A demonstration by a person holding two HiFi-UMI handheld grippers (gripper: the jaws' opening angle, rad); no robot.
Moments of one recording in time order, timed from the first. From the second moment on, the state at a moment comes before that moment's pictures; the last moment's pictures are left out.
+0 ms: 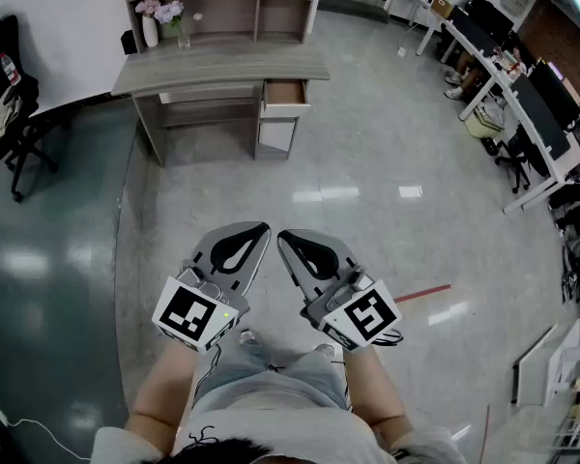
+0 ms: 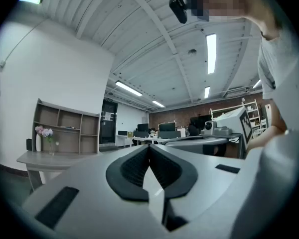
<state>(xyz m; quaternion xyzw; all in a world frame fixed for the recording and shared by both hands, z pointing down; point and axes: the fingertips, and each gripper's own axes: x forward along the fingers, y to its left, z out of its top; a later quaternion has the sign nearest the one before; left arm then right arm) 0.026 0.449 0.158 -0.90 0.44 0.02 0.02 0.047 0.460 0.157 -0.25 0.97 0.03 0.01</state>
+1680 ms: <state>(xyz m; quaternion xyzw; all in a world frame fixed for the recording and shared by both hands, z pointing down) -0.022 0.283 0.163 -0.89 0.46 0.02 0.01 0.003 0.300 0.150 -0.22 0.97 0.02 0.03</state>
